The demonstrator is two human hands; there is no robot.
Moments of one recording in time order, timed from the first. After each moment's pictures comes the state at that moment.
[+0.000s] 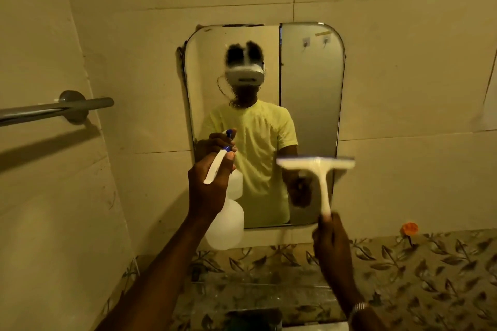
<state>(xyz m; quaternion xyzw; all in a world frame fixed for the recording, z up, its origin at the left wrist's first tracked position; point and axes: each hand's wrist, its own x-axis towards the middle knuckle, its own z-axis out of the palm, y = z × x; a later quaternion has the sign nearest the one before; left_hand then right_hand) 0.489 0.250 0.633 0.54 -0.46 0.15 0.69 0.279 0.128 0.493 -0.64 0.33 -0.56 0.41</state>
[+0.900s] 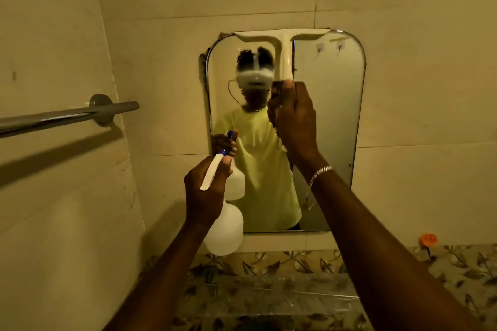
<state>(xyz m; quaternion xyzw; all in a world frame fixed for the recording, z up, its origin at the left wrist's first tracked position) 0.508 0.286 0.639 0.53 -0.46 0.22 0.68 0.389 0.153 0.761 -0.66 0.13 -0.63 0.40</state>
